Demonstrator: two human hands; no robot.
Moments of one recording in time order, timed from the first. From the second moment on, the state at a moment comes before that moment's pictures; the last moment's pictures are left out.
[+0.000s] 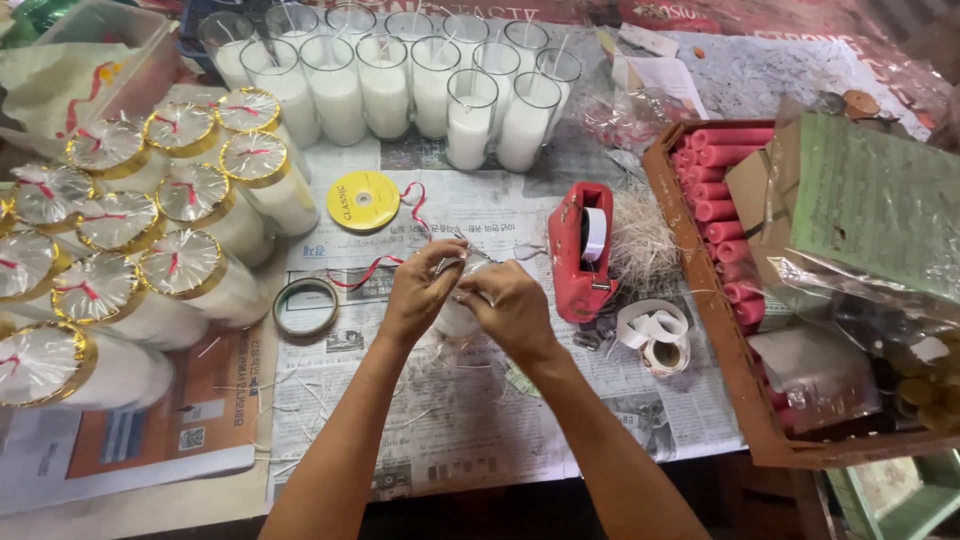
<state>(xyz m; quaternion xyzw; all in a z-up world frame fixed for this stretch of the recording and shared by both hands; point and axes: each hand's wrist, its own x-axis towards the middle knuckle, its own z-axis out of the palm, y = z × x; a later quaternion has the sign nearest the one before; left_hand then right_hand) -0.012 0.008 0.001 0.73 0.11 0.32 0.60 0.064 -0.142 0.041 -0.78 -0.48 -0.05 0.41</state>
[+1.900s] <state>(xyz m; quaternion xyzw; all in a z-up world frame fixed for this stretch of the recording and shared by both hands) -0.024 -0.004 0.004 0.79 0.11 0.40 0.45 0.074 -0.143 -0.006 -0.63 -0.32 0.13 0.69</state>
